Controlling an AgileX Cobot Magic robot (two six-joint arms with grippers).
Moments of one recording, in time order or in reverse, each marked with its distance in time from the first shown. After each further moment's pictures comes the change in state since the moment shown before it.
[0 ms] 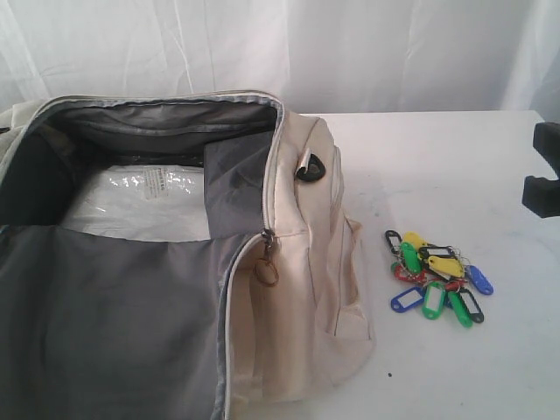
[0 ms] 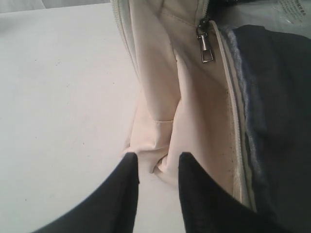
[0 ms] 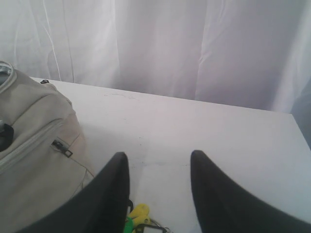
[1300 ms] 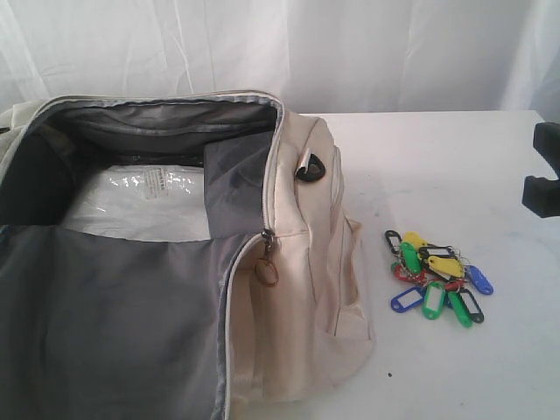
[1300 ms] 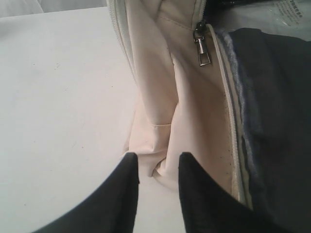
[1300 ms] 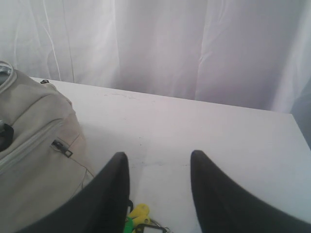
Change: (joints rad) left arm -0.004 0.000 0.000 -0.002 -0.008 0.008; right arm 0.000 0.000 0.000 0.000 0.000 0.000
